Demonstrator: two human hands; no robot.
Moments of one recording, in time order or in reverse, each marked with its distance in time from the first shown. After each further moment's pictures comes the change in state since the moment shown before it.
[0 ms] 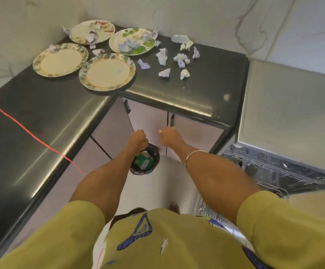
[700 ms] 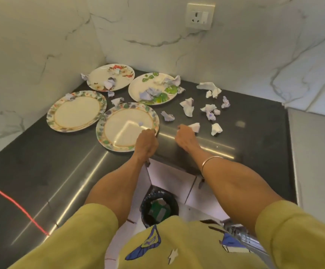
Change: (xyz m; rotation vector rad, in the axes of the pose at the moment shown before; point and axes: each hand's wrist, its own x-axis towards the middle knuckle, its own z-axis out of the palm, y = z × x) left_hand 0.236 -0.002 -0.168 0.080 0.335 0.127; right_hand 0.265 -0.042 -0.135 0.369 0.251 0.169
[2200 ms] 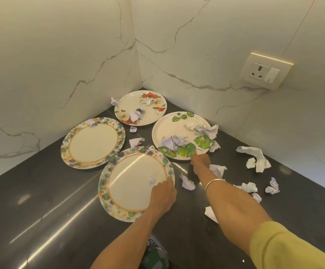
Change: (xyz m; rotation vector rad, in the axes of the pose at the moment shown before) left_hand 0.132 0.019 0.029 0.257 -0.228 -0.133; right_hand 0.289 -0.049 0.040 0.549 -0.047 0.674
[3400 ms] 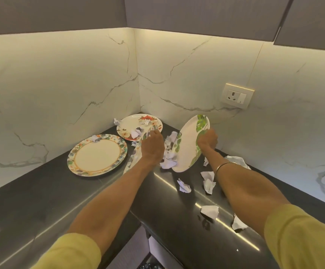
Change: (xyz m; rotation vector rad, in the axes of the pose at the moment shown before) left_hand 0.013 -0.024 -0.171 0.031 0.581 -0.178; right_hand -0.131 -0.085 -0.114 -0.080 0.236 -0.649
